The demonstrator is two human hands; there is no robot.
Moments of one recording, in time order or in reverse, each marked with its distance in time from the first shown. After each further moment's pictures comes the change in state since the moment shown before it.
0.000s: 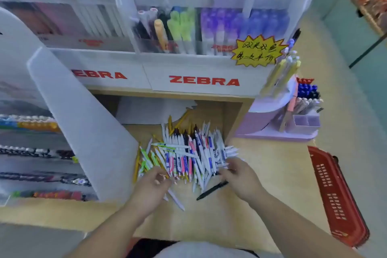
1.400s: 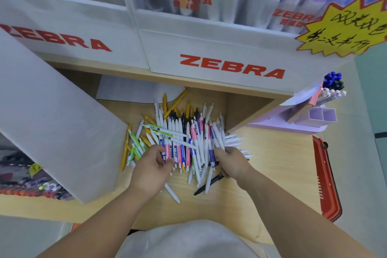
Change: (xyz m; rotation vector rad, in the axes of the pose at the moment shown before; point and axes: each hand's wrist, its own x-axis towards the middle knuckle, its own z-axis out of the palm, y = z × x) left_hand 0.054 -0.007 0.022 0.081 0.067 0.069; right_hand 0.054 -0.017 0.021 0.208 -0.130 0.349
